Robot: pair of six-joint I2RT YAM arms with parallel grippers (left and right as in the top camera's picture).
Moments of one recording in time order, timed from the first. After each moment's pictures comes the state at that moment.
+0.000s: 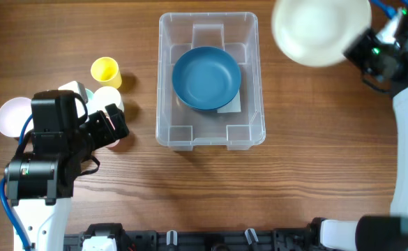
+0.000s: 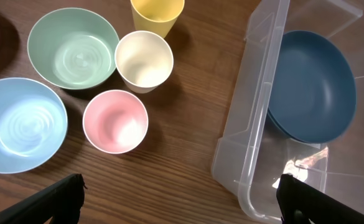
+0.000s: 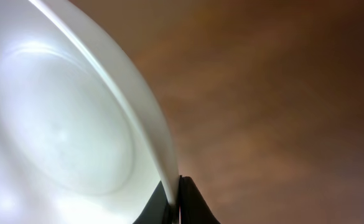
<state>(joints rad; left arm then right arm) 0.00 1.00 1.14 -1.07 0.04 -0.38 -0.17 1.53 1.59 -0.87 -0.17 0.47</state>
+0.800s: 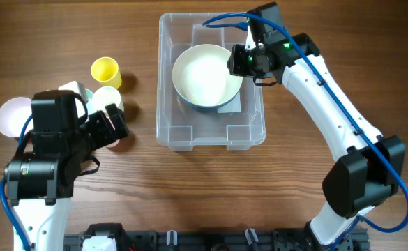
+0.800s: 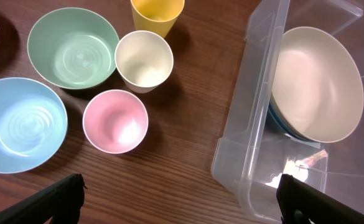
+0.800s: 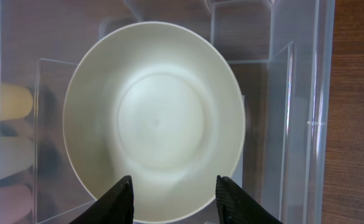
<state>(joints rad) 0.00 1.00 1.14 -1.07 0.04 -0.38 0.37 1.86 1.66 -0.84 -0.13 0.42</state>
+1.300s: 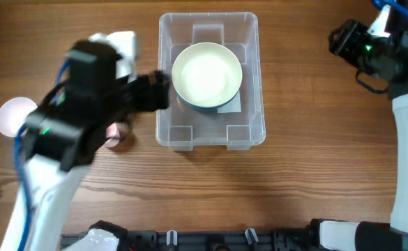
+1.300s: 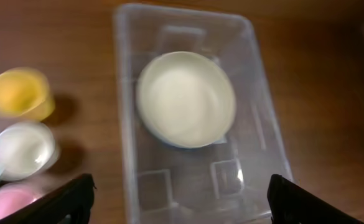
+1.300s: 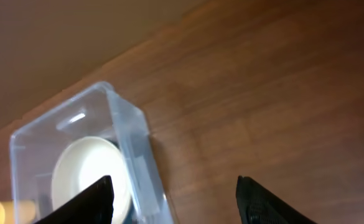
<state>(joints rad) -0.37 1.29 1.58 -1.06 0.05 -0.33 -0.09 1.51 1.72 -1.06 -0.10 0.41</state>
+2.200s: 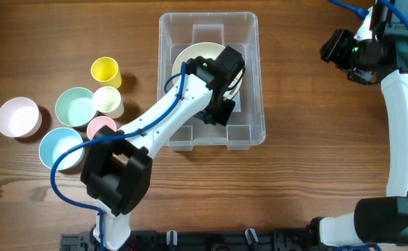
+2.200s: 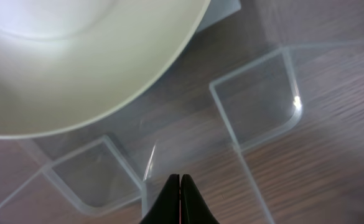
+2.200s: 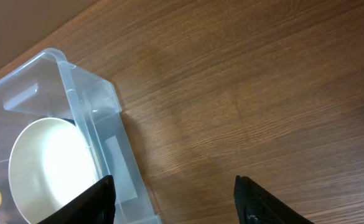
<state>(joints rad) -0.67 2.00 1.68 -1.16 0.06 -0.20 -0.09 1.63 1.70 -1.09 -0.10 0.38</state>
